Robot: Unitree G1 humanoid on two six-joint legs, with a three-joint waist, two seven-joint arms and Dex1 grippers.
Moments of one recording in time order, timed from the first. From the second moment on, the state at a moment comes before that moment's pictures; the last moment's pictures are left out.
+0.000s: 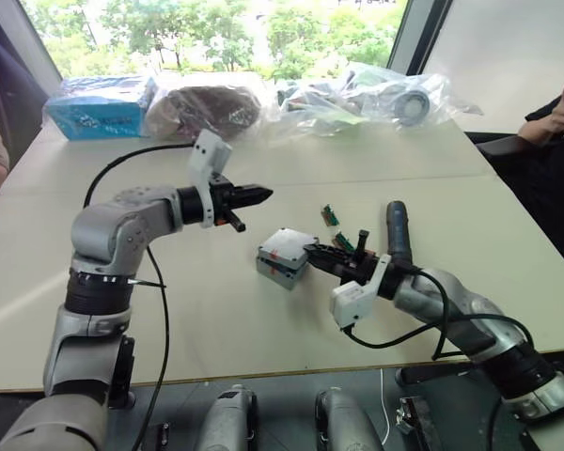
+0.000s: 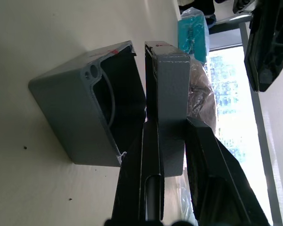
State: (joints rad) left arm -0.77 0.51 -0.01 -0.05 -0.60 0.97 -0.75; right arm -0.37 -0.72 0.36 -0.06 -0.63 -0.54 0.29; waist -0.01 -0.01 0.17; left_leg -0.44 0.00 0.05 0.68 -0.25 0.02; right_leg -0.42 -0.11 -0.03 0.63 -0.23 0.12
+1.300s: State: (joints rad) left arm -0.70 0.56 -0.18 -0.10 -0.48 0.92 -0.80; right arm -0.33 -0.68 0.36 -0.01 -0.82 -0.57 0.12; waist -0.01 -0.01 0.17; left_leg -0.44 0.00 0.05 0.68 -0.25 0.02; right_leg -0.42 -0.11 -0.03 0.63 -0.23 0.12
